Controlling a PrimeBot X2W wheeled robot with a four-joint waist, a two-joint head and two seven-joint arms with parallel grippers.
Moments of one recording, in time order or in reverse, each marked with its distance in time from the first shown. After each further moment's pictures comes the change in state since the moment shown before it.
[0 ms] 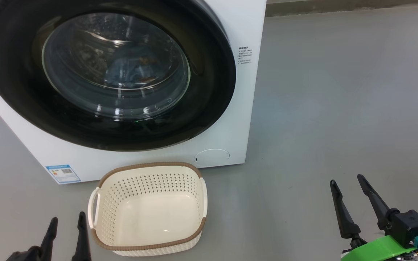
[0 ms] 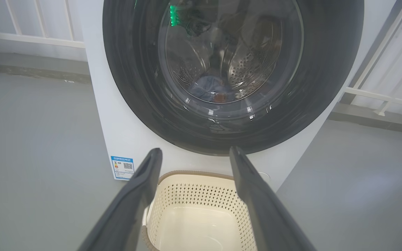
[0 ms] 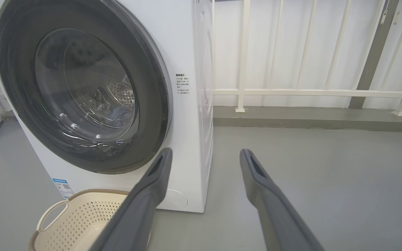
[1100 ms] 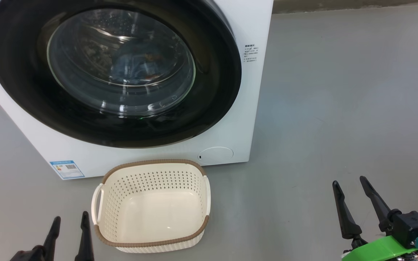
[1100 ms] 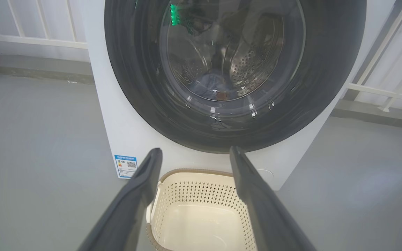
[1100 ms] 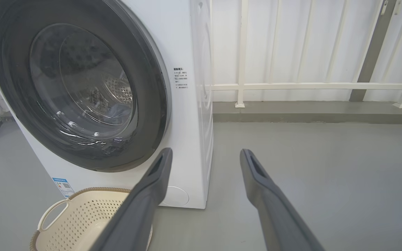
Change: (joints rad) left arm 0.002 -0.007 -0.006 -0.008 0.028 0.000 0.000; right arm 0.000 0.022 -0.031 0.016 -0.007 0.000 0.000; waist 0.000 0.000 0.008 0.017
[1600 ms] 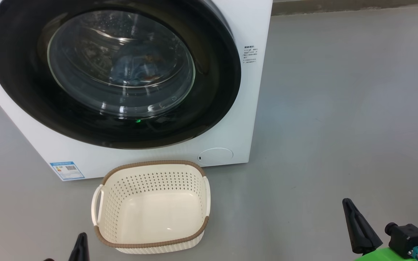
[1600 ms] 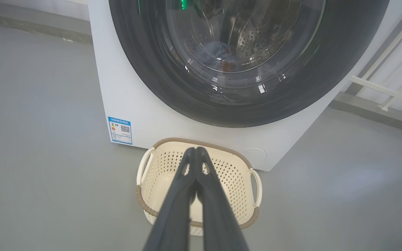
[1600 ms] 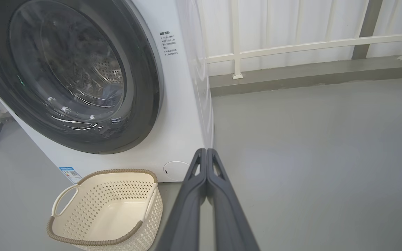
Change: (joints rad) left arm 0.026 -0.038 -0.009 0.077 -0.065 0.000 0.021; right arm 0.032 0.012 0.002 0.091 0.072 0.000 0.018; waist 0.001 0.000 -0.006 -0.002
